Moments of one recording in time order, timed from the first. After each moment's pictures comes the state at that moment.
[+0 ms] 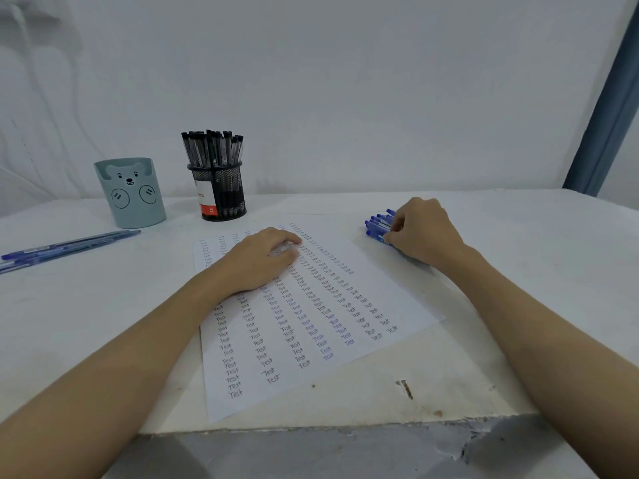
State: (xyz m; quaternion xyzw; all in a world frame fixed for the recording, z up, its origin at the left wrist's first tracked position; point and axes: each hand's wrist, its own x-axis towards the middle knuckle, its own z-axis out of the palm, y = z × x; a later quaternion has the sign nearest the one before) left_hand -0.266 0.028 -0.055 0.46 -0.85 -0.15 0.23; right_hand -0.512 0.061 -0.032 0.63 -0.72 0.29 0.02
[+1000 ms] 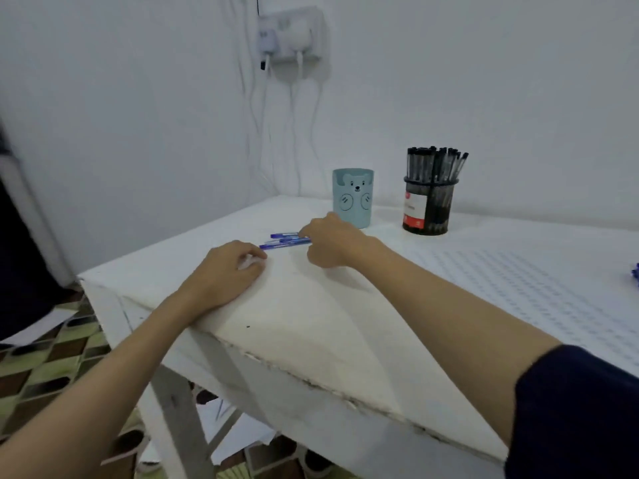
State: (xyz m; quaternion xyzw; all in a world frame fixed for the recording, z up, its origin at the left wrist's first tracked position) left_hand 0.019 0.102 -0.056 0.69 -0.65 -0.02 0.31; right_hand -0.148 0.016 -0.016 0.91 -0.40 0.10 0.04
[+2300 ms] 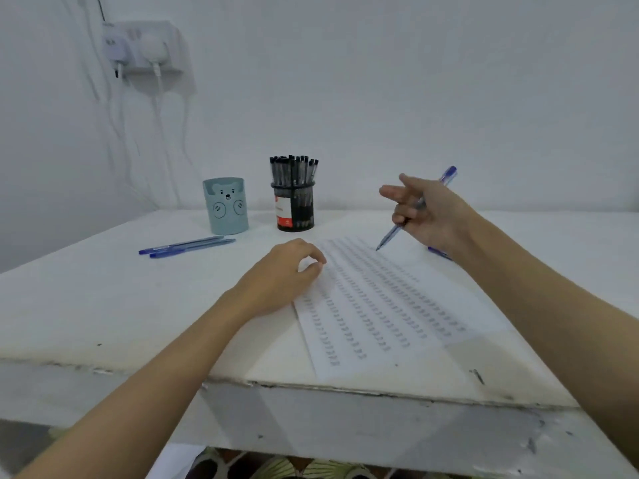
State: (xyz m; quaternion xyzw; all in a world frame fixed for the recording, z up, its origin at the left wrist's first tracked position) left_hand -0.198 0.087 -0.039 0.49 -0.82 -0.11 0.27; right_hand -0.419 0.081 0.029 0.38 -0.37 0.62 -0.58
